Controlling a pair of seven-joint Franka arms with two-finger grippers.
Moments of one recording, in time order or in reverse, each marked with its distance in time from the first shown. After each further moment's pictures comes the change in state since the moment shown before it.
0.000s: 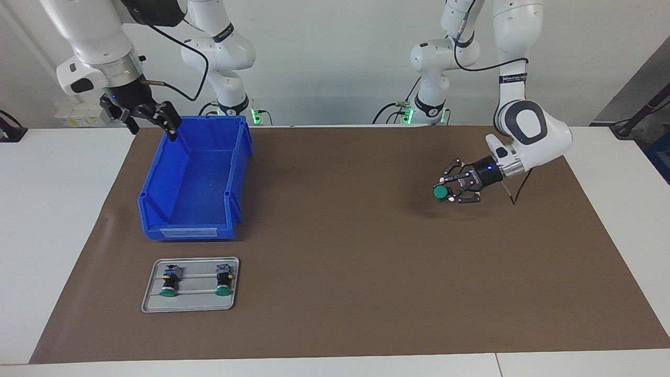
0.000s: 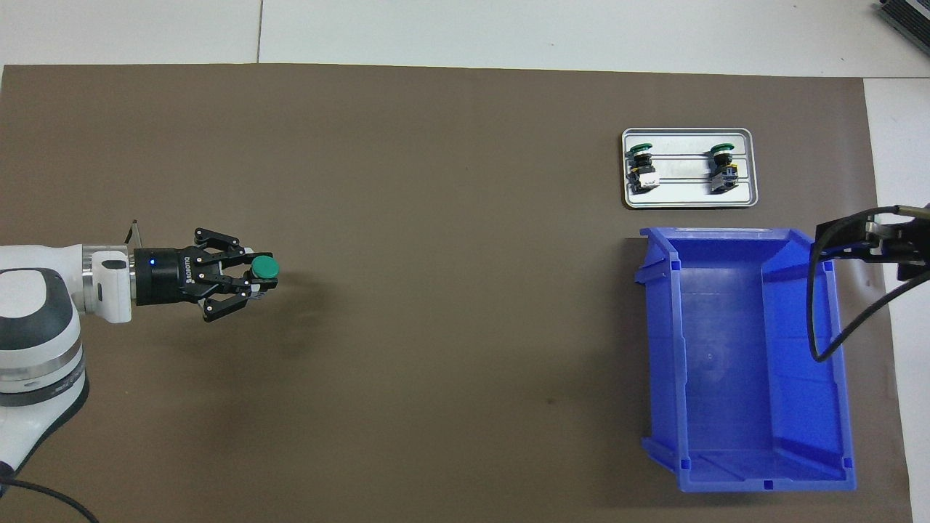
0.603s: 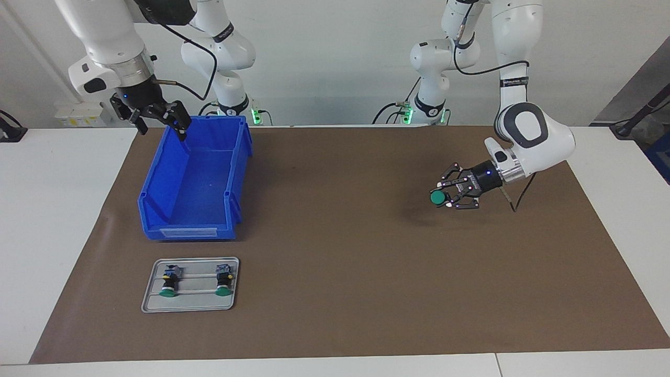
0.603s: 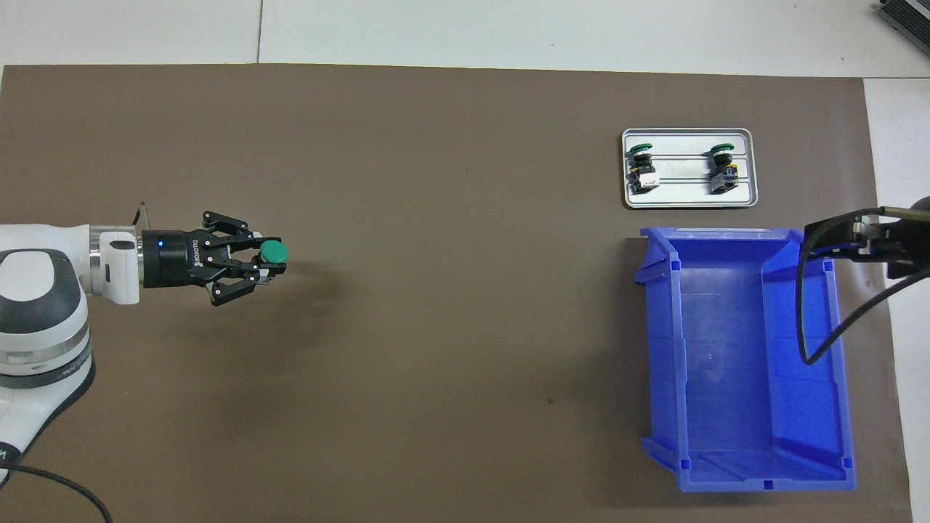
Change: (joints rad) left arm -0.035 0.037 -0.001 0.090 0.023 0.003 -0.059; right arm 0.054 0.006 0.016 0.004 0.000 -0.001 0.068
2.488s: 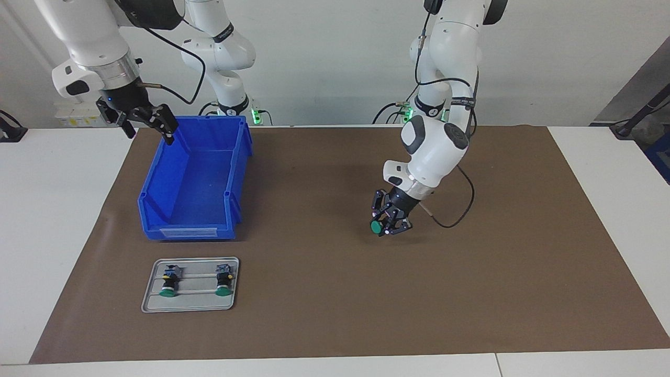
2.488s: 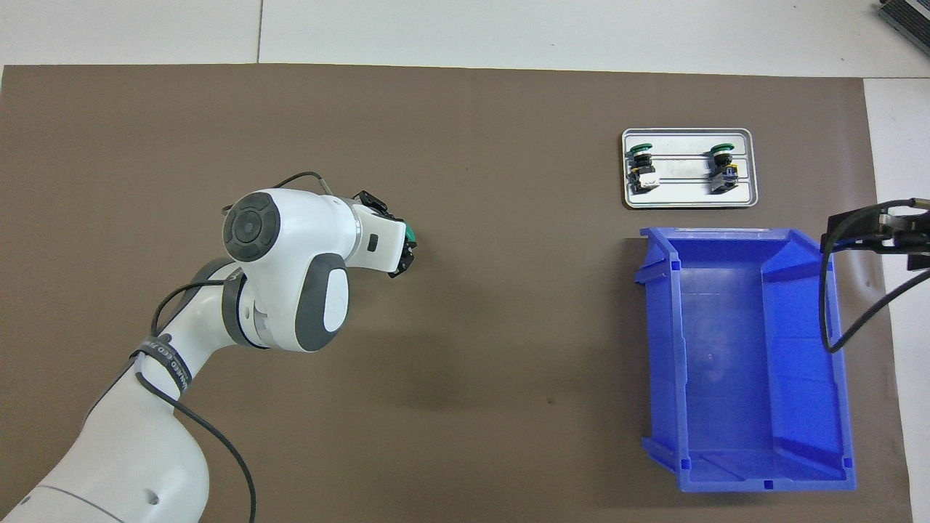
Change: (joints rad) left arm -0.471 0.183 -0.005 0.206 0.448 0.555 -0.686; right arm -0.009 0.008 -0.037 -0.001 0.000 0.032 -0.034
